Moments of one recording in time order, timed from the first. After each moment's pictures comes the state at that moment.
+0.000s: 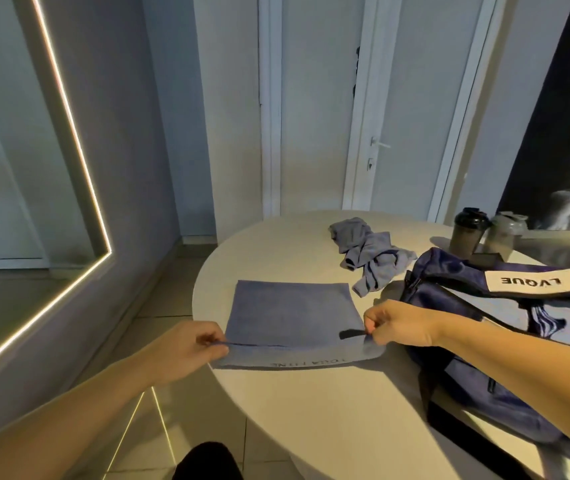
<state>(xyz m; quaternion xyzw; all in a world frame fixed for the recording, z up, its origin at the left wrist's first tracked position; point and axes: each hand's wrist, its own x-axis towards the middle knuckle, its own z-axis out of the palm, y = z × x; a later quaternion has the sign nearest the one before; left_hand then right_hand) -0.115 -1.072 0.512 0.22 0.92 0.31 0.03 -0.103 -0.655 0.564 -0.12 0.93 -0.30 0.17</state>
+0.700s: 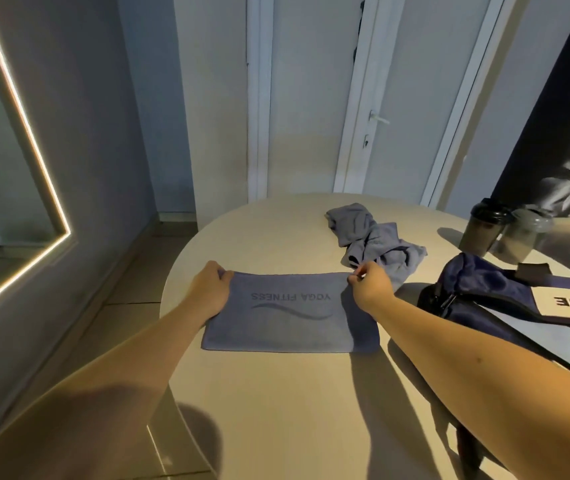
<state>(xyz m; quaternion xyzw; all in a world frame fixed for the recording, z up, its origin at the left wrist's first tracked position) -0.322 -0.995 0.474 0.00 0.89 0.45 -0.06 -0.297 -0.674 0.487 0.18 0.91 -0.37 -0.11</state>
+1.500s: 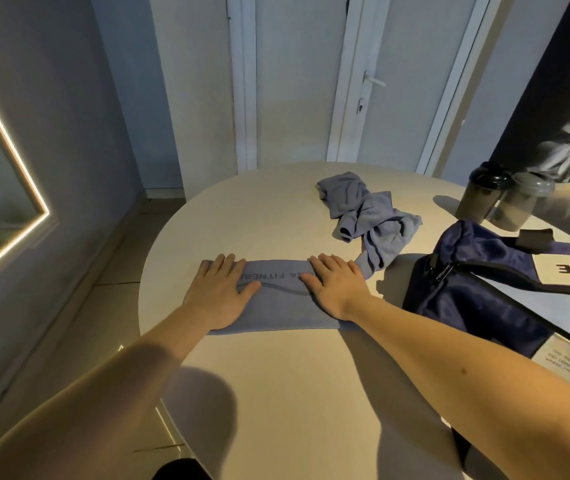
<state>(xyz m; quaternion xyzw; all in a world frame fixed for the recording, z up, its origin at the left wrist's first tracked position) -0.304 -0.963 0.438 0.17 0.98 0.03 -0.01 -0.282 -0.697 0.440 -0.04 1.00 -0.08 -0.04</state>
